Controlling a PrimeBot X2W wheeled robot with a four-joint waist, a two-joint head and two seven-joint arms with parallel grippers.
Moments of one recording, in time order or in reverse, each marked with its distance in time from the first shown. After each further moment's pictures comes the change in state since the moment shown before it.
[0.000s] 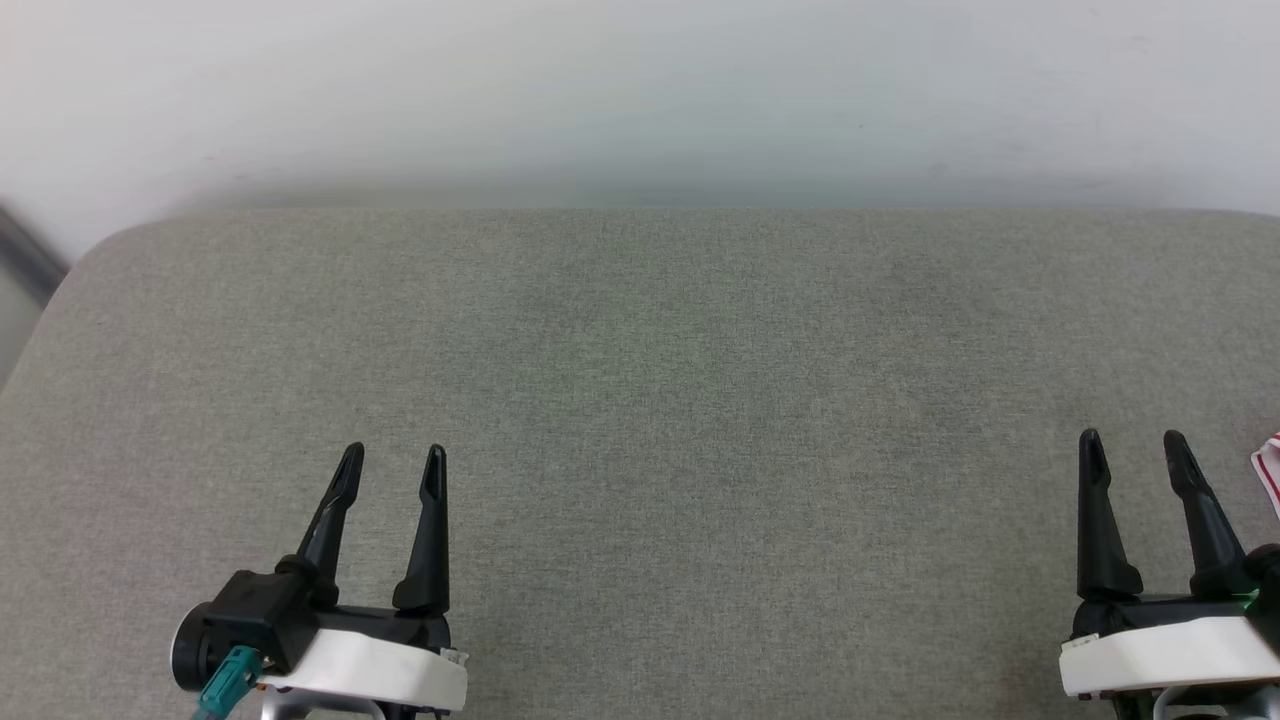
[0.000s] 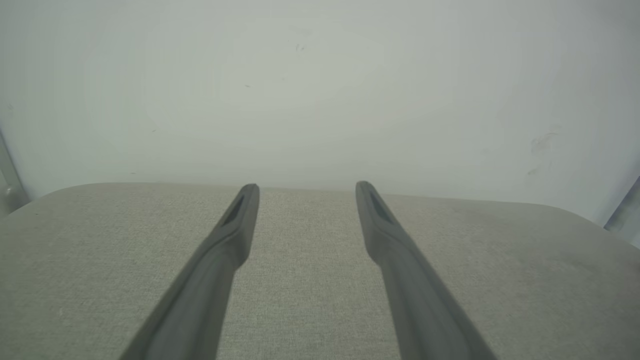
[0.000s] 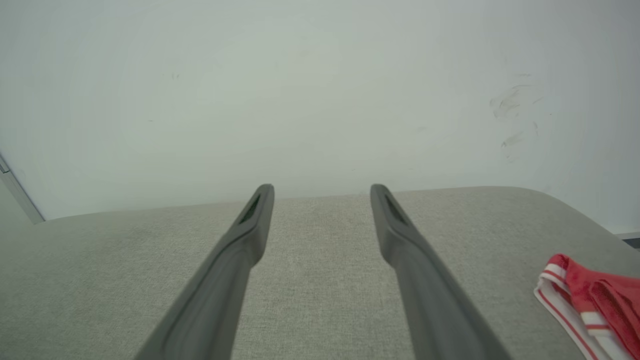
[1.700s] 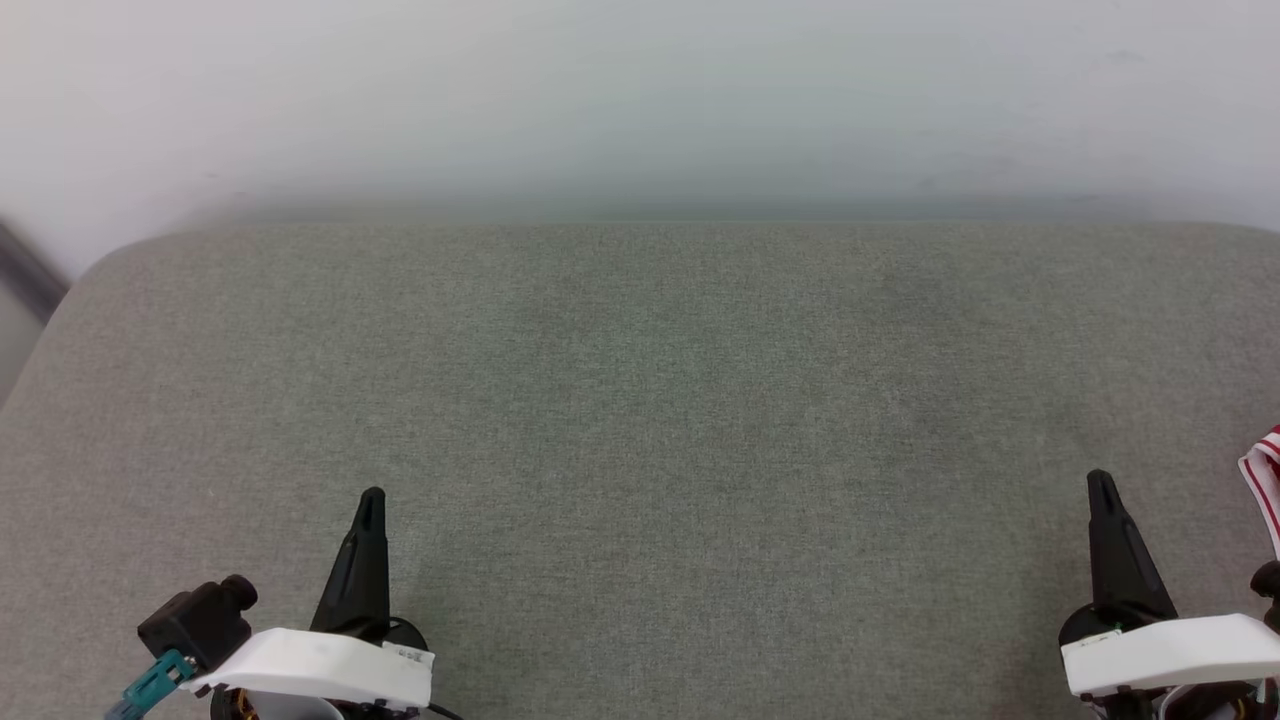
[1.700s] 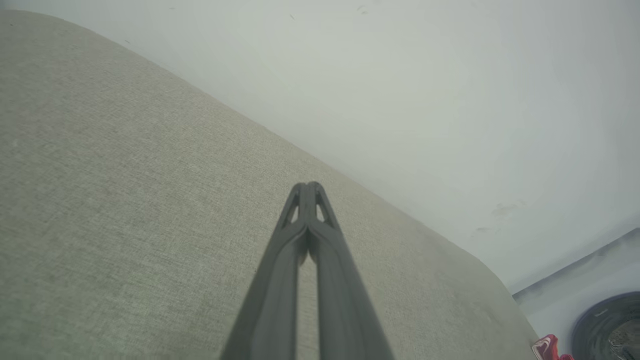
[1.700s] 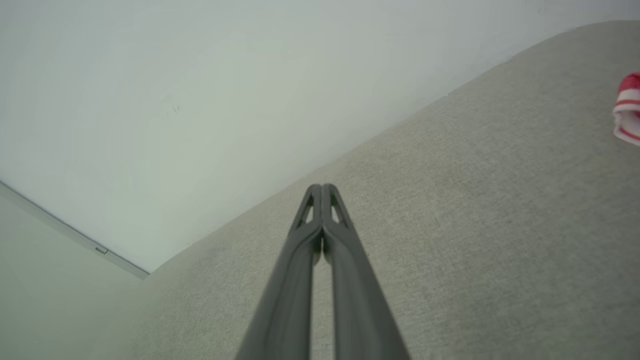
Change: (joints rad) left arm -0.006 0.004 0.022 0.117 -0.482 0.000 0.099; right arm -0.009 -0.003 0.030 0.108 0.486 0.000 0.102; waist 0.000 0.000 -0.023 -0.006
